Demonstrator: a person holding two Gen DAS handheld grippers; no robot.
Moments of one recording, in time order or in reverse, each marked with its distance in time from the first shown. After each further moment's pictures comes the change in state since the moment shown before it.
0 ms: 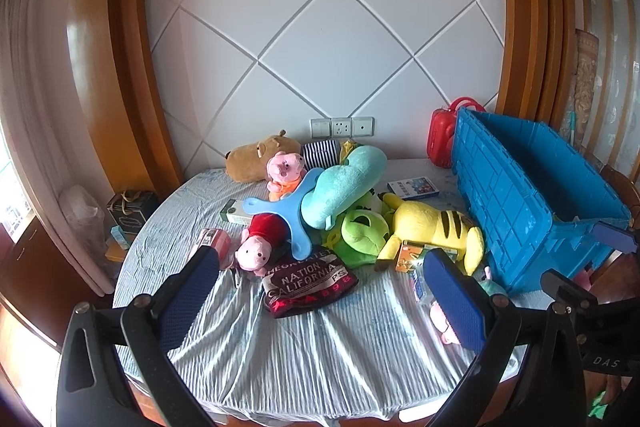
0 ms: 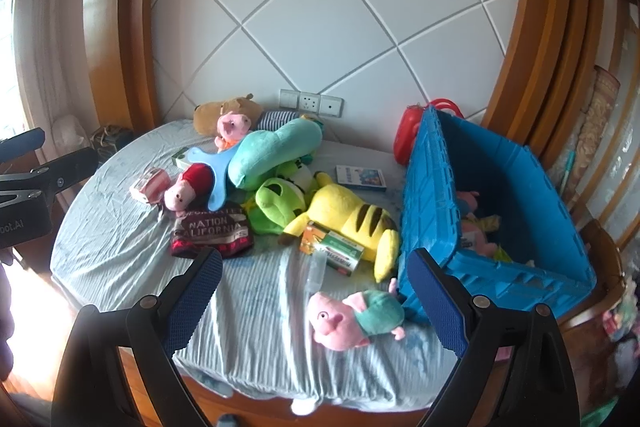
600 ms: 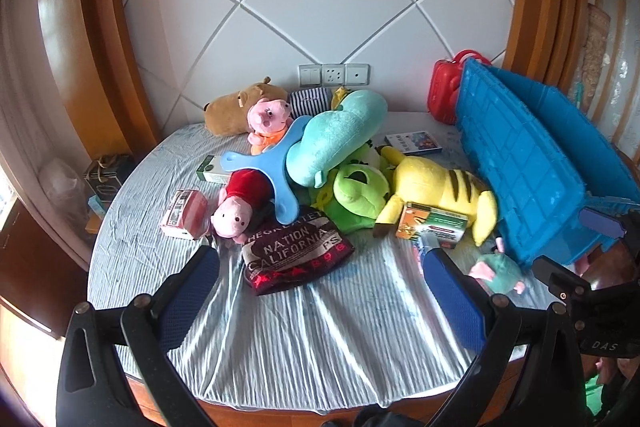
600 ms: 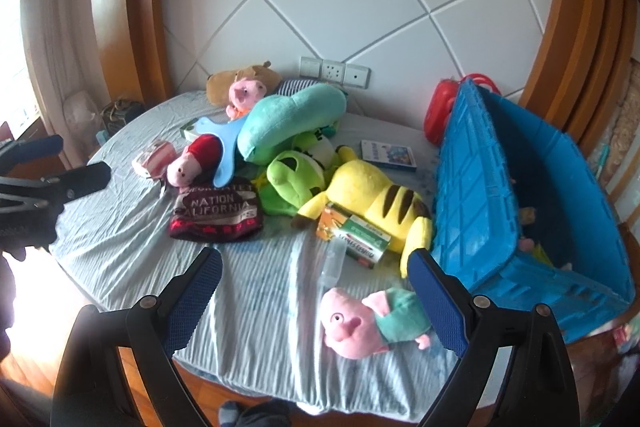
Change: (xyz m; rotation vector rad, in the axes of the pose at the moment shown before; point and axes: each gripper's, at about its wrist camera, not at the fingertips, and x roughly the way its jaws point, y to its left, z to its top) left arm 0.101 -0.003 -0.013 0.003 0.169 -0.032; right arm 0.102 -0.010 -0.008 -0.033 0.090 0.101
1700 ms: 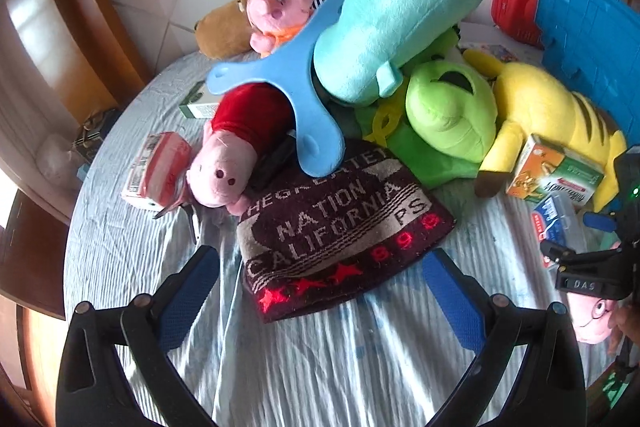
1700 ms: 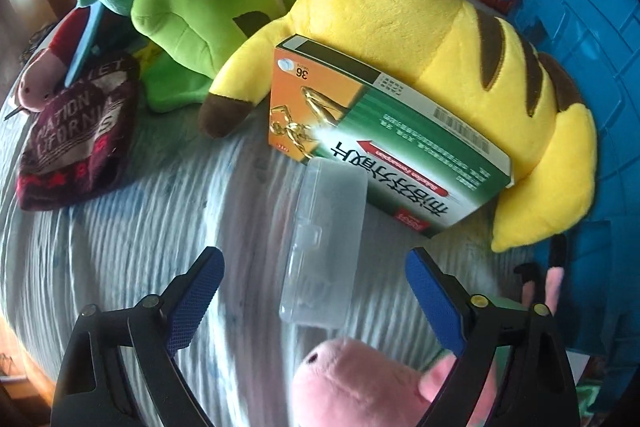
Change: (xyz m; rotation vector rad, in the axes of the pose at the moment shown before) left arm 0.253 0.031 -0.038 0.039 0.246 0.102; right arm 0.332 -0.034 -0.058 0.093 0.437 -0.037
